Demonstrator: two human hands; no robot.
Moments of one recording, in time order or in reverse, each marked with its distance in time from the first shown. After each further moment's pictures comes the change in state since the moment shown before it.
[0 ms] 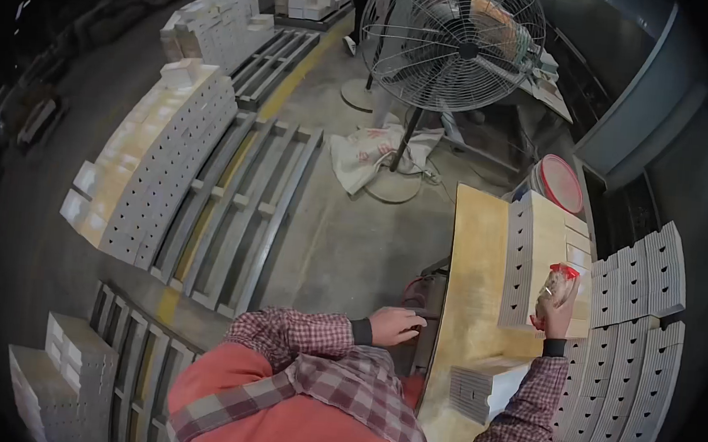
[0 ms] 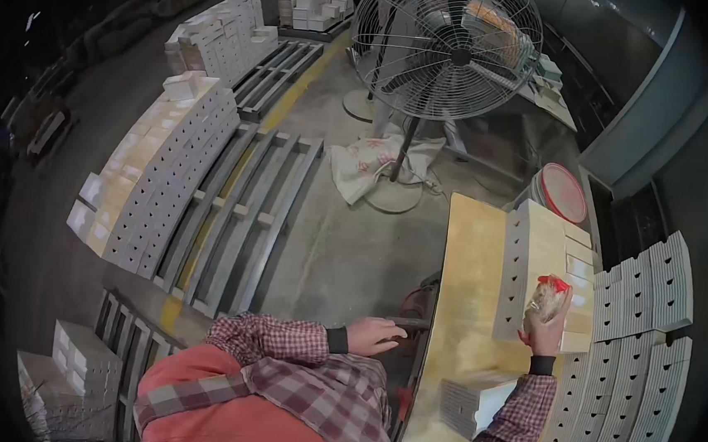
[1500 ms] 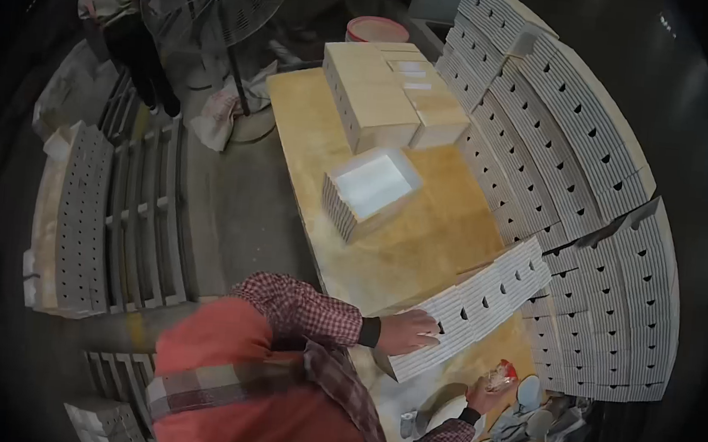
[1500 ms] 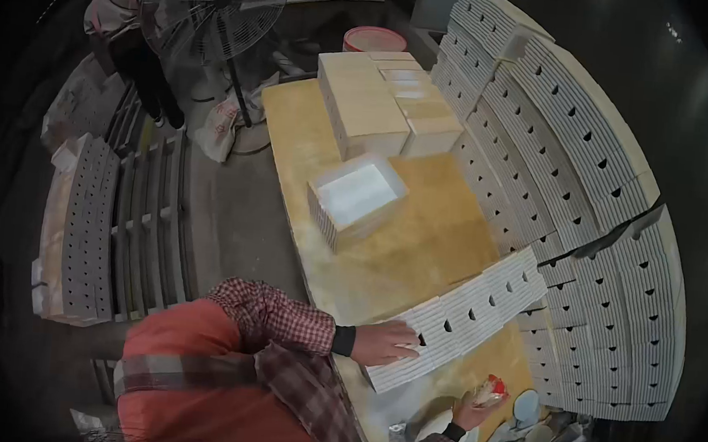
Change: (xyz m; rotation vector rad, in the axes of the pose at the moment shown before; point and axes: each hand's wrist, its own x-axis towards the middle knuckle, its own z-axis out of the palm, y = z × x) left_hand -0.053 0.295 0.321 -0.251 -0.627 0.789; right_hand -0.626 0.143 -0.252 -0.080 0.954 0.546
